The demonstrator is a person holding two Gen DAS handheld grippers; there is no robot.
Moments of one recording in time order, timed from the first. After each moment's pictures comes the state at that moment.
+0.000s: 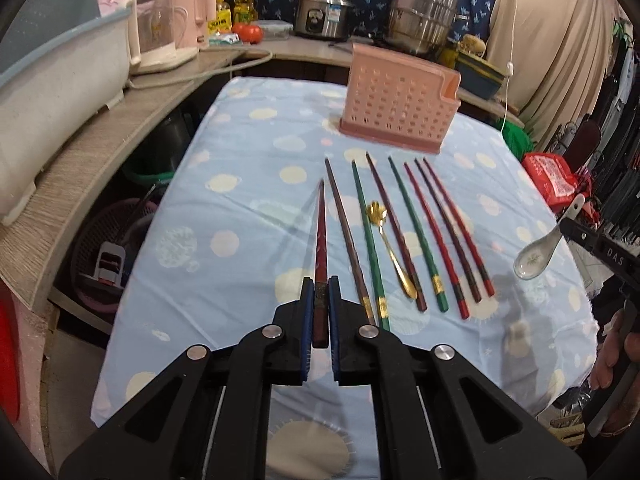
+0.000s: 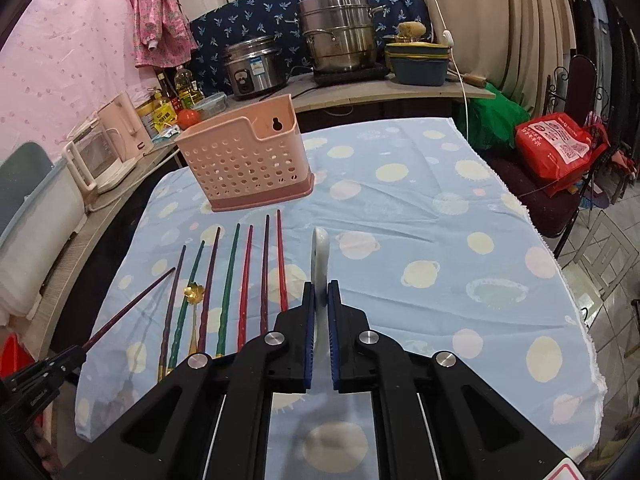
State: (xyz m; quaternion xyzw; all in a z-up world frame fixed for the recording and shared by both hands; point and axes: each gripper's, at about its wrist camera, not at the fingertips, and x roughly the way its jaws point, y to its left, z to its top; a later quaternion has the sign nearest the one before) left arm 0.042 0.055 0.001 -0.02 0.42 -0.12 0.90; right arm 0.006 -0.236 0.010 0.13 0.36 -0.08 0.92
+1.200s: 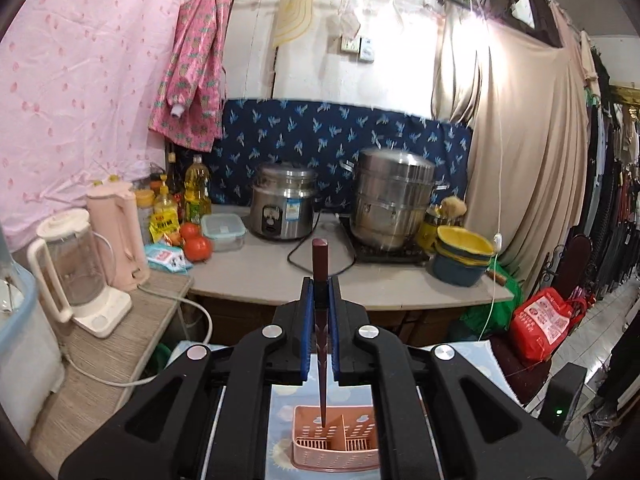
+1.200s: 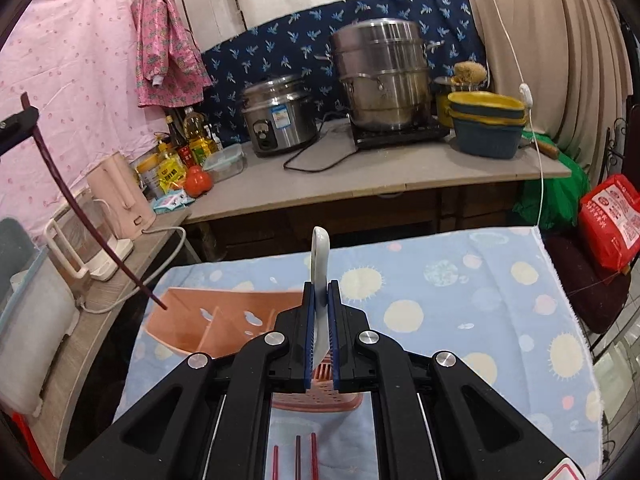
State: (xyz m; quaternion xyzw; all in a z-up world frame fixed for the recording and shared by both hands) left arm 0.305 -0.049 0.204 -0.03 0.19 -0.16 0.97; right arm 0.260 -0.271 0.064 0.13 0.31 -0.04 0.94
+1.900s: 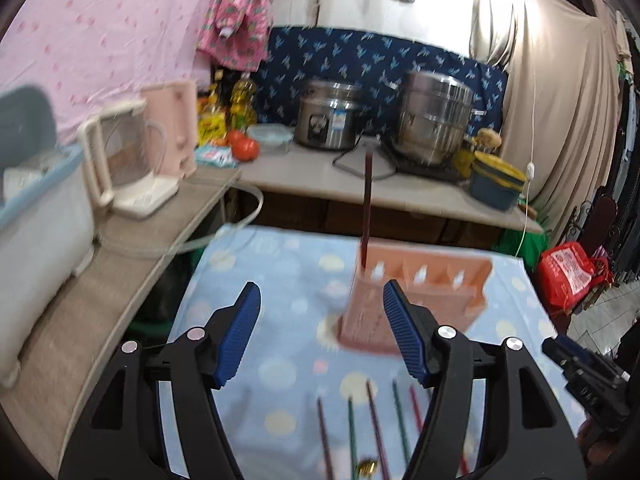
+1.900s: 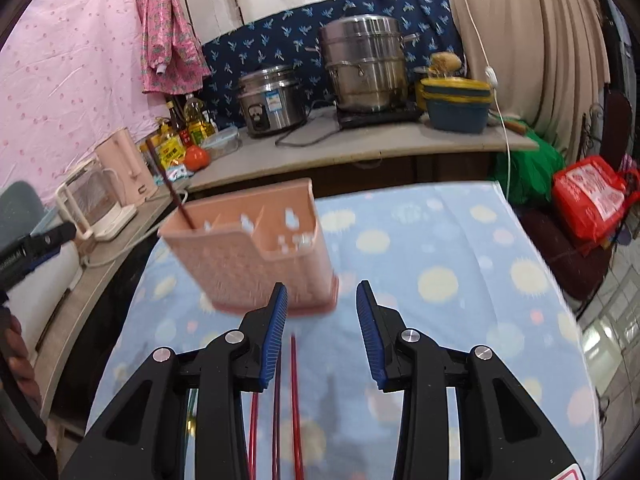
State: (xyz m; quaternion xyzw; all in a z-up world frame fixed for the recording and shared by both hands) left arm 0.211 0.016 0.083 -0.03 0.30 -0.10 0.95; right arm 0.135 -0.261 0.036 0.13 0.32 -0.05 0.94
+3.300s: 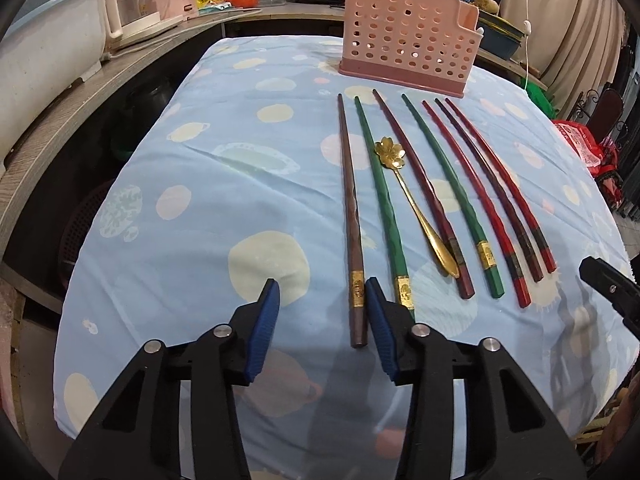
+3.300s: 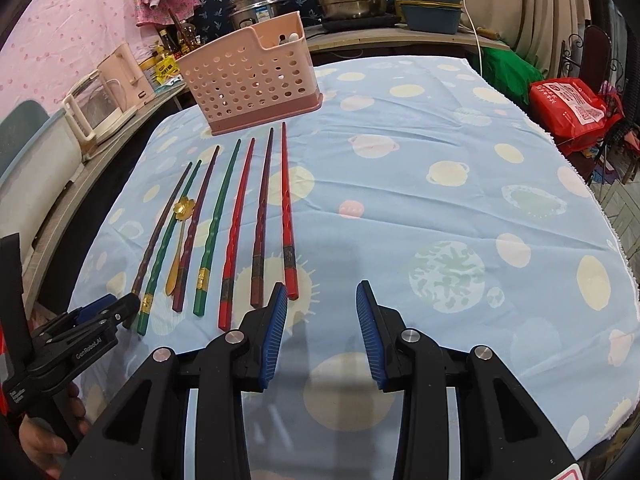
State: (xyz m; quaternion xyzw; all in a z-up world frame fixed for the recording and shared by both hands) left arm 0.064 0.014 -0.085 0.01 0.47 -0.10 0.88; right arm -0.007 -0.216 -0.067 0.13 0.43 -0.06 0.89
